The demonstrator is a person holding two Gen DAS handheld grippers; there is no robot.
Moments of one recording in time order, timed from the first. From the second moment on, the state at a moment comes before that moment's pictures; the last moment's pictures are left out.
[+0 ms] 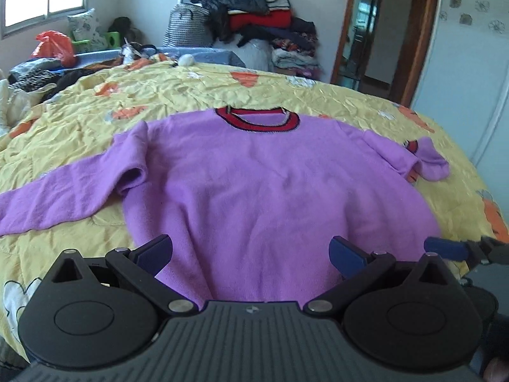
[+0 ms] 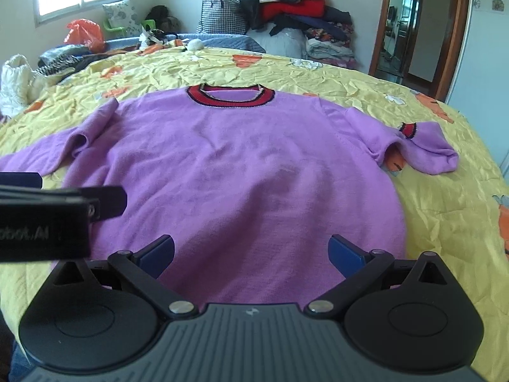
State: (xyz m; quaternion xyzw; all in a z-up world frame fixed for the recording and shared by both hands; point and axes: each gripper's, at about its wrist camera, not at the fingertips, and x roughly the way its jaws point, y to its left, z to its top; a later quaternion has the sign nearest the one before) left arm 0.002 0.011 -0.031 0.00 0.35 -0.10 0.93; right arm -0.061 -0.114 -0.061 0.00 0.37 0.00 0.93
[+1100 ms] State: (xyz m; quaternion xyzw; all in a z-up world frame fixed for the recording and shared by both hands) left arm 0.008 0.032 -0.037 -0.01 0.39 -0.07 0.92; right arm -0.048 -0.120 -0.061 0.00 0.36 -0.01 0.93
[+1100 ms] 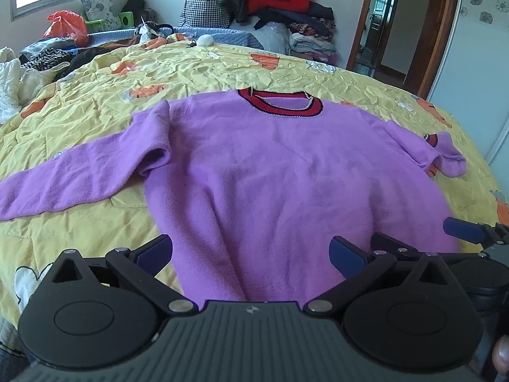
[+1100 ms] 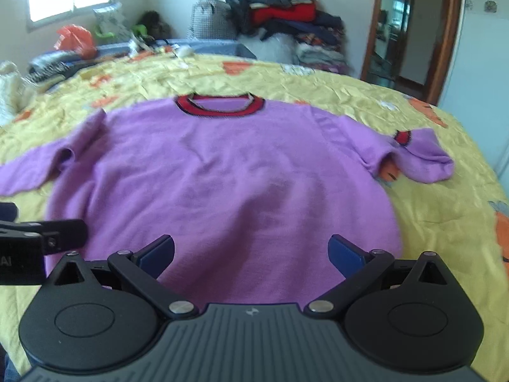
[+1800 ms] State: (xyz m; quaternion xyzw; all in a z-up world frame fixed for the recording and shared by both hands) left arm 0.018 0.039 -0.051 -0.04 0.37 -0.10 0.92; right arm -0.033 -0.142 -0.082 -0.01 0.35 0.02 0.94
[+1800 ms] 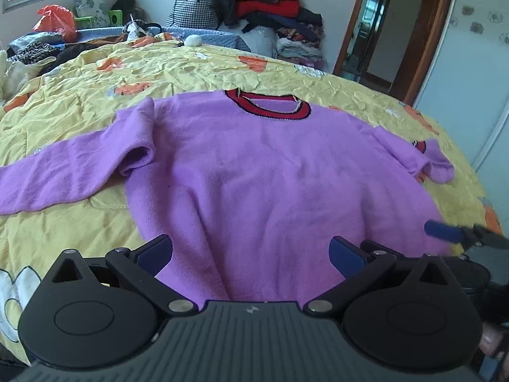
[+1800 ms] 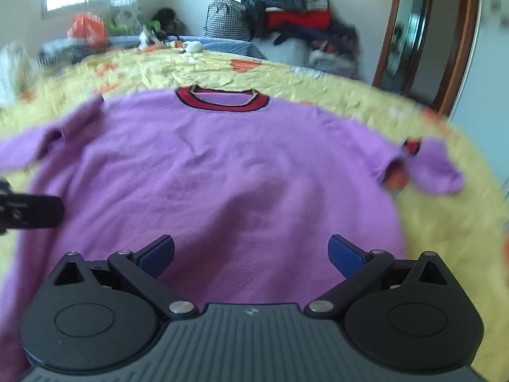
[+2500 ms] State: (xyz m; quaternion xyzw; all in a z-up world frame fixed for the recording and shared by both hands) left arm 0.076 0.041 -0.086 -0.05 0.44 -0.10 0.89; right arm 0.093 -0.301 -0.078 -0.25 0.28 -0.14 0.92
